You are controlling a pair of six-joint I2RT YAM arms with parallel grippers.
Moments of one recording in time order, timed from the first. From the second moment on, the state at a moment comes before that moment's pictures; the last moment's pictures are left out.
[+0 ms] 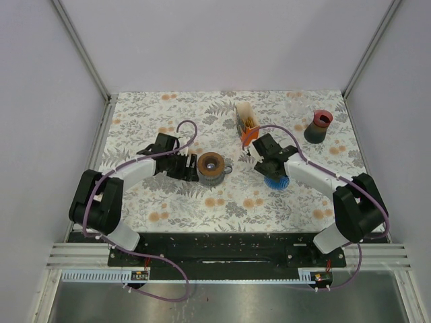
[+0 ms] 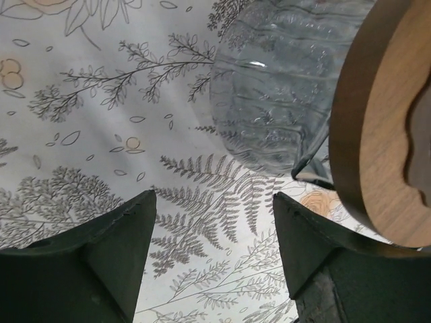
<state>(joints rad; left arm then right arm) -0.33 1.56 0.86 -0.33 0.38 -0.10 0.57 1.54 1.01 -0.61 0.45 -0.47</state>
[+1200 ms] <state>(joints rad) -0.29 1.66 1.04 -0.41 0.30 -0.10 0.50 1.56 1.33 -0.87 0.18 -0.26</state>
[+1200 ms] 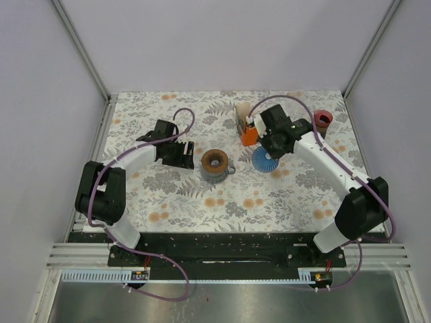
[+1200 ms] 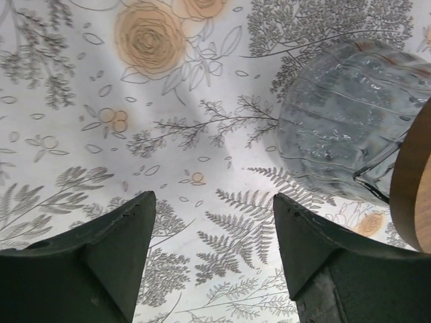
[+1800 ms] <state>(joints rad) -0.26 1.52 1.44 -0.74 0.22 -0.03 0.48 1.86 1.96 -1.10 -0.41 0.21</state>
